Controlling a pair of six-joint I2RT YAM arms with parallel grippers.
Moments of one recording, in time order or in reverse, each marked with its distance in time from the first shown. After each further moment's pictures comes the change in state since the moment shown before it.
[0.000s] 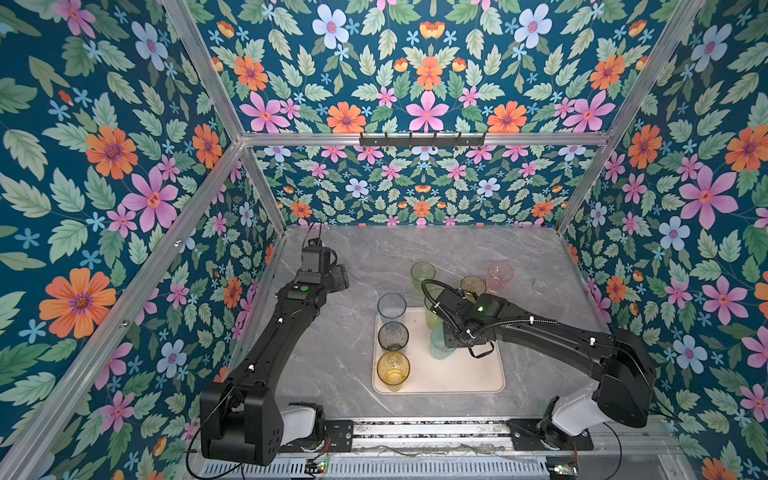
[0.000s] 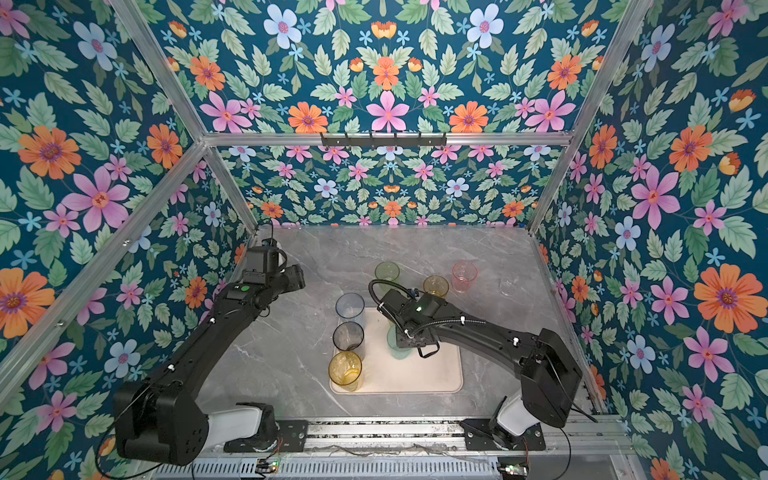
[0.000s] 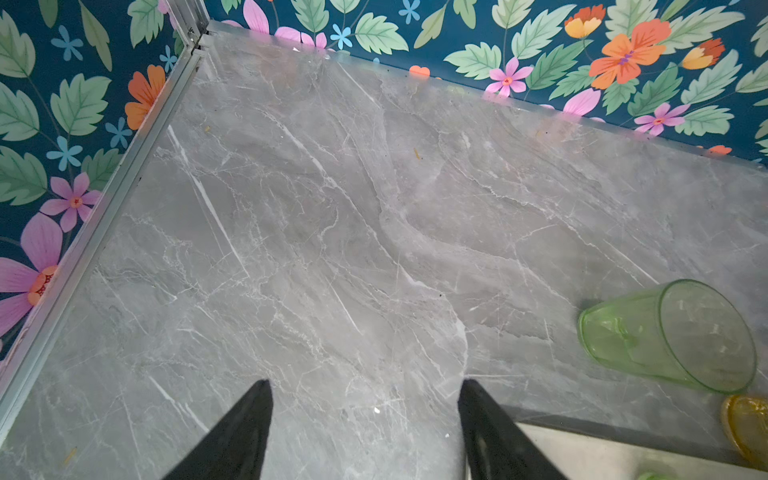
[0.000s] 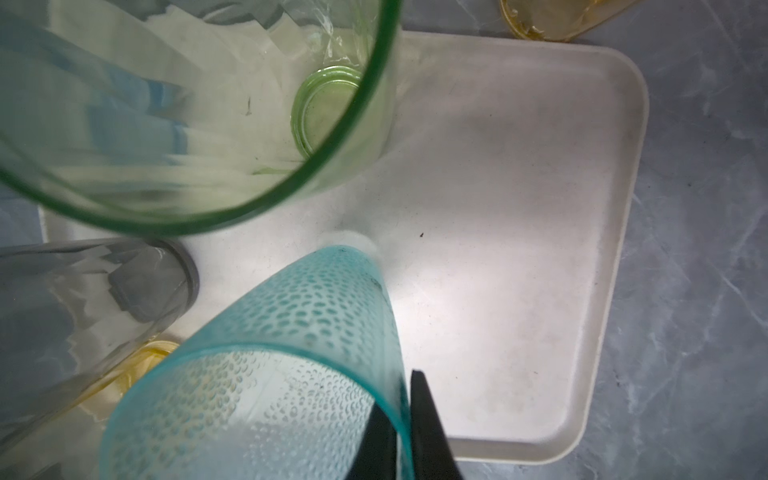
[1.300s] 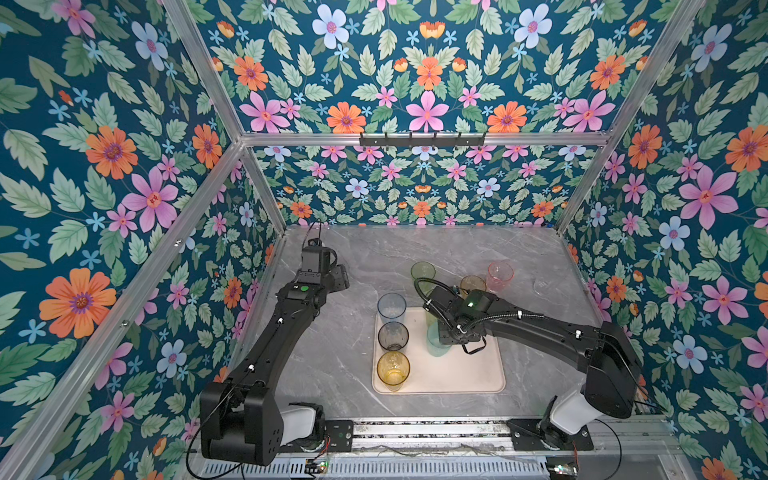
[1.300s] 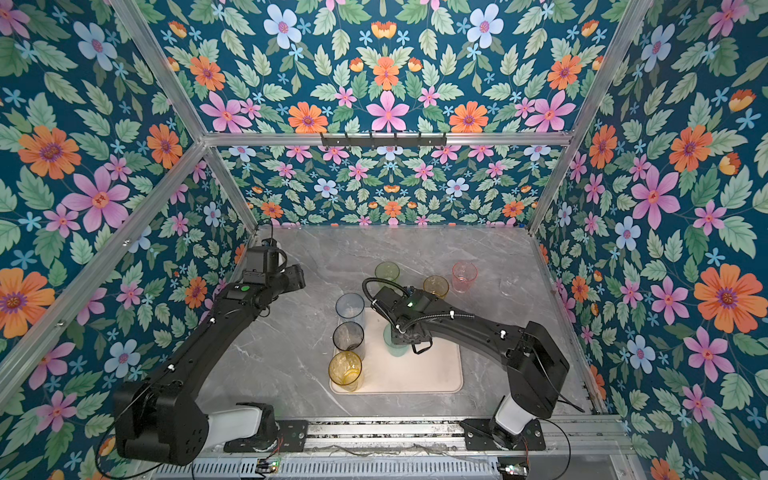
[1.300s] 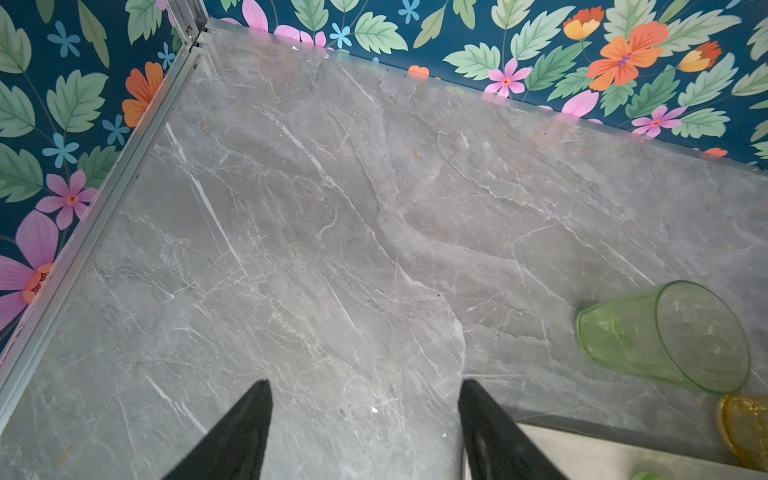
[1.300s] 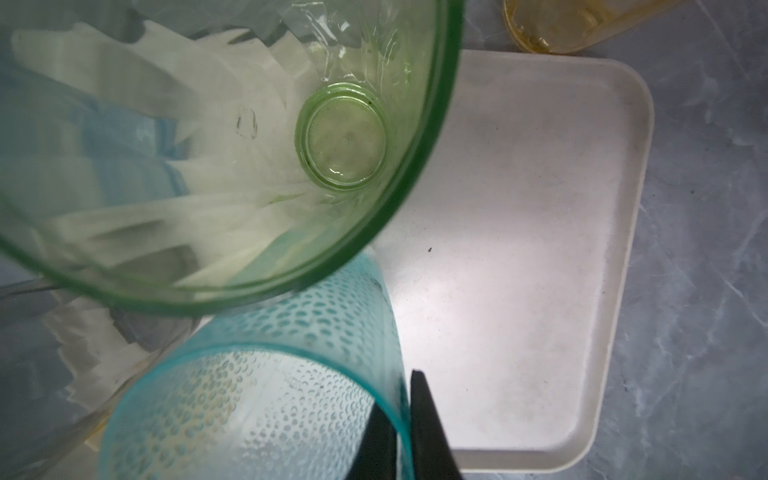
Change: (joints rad) left arm 0.000 0.000 0.000 0.000 0.004 -0.008; right arm 0.002 0.079 0.070 -0.021 0.021 0.025
